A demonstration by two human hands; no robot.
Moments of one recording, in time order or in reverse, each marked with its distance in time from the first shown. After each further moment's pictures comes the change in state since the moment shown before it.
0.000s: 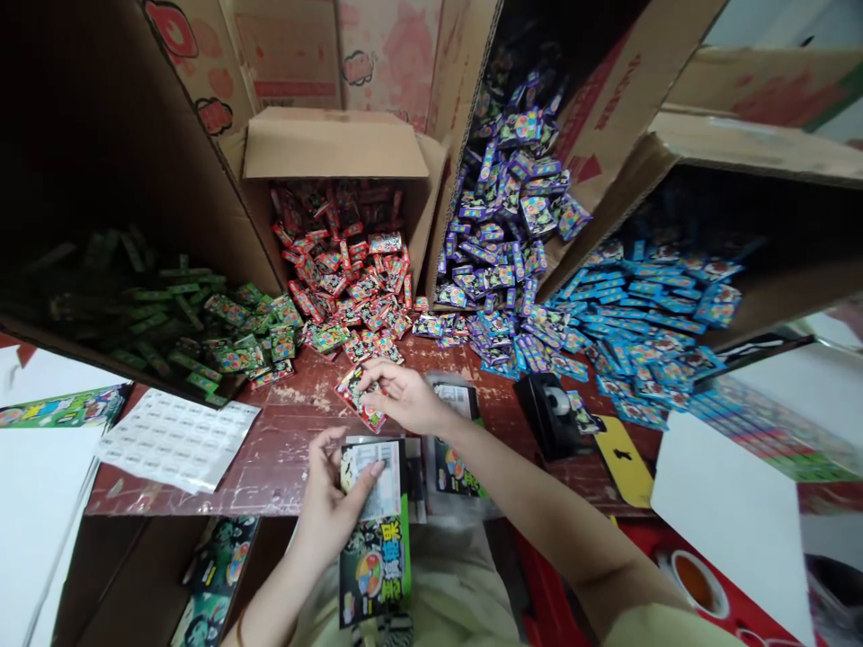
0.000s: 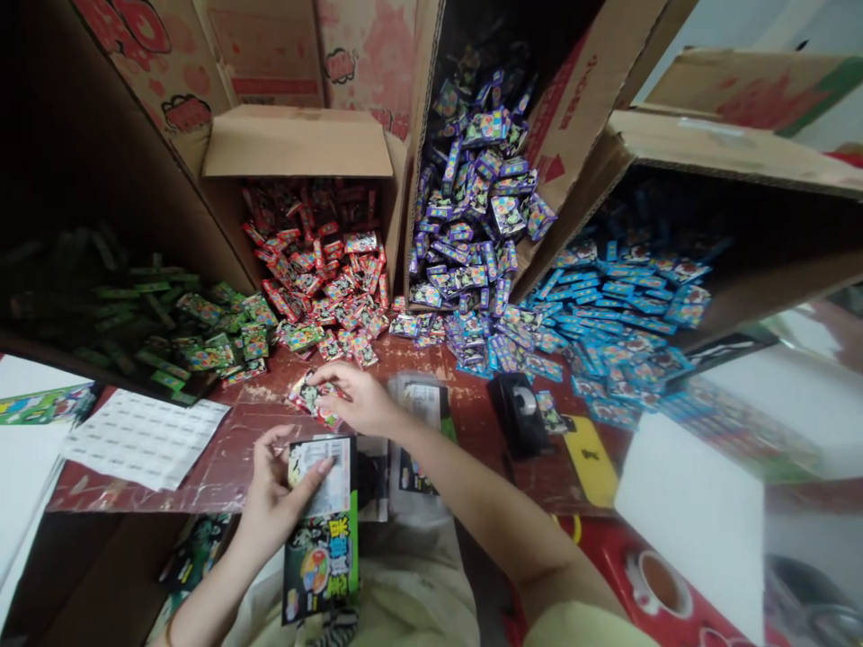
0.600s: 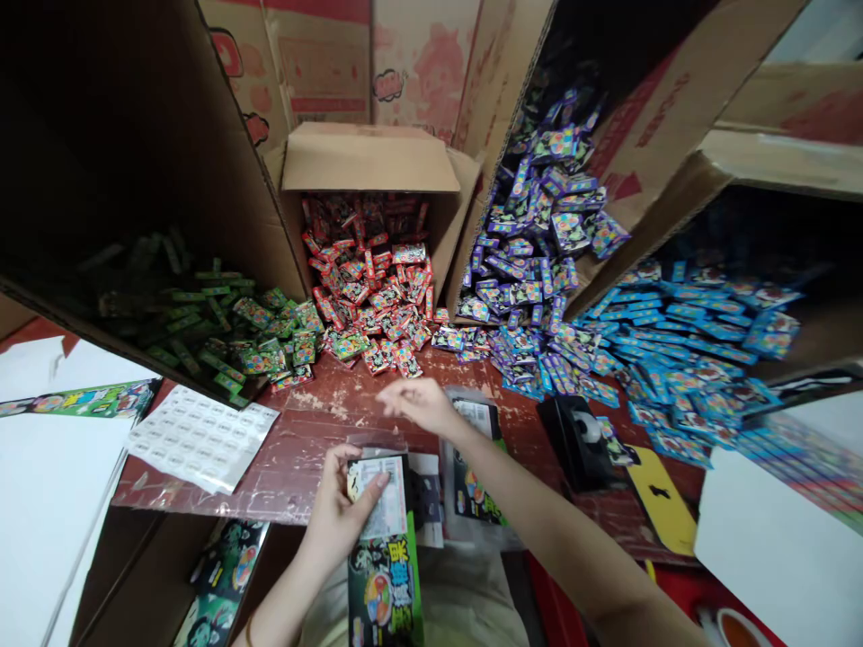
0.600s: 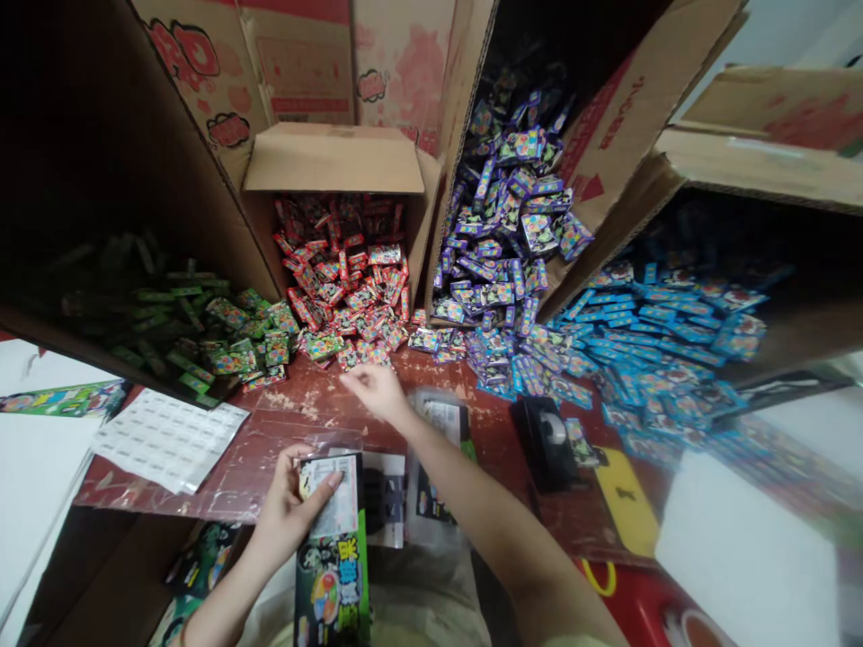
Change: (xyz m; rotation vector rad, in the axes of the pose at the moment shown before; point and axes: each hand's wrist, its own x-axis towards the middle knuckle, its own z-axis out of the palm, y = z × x) left_hand 0.005 -0.022 -0.014 0.025 -0.020 -0.006; right_hand 0.025 0.040 -0.009 -0.412 0.085 0.173
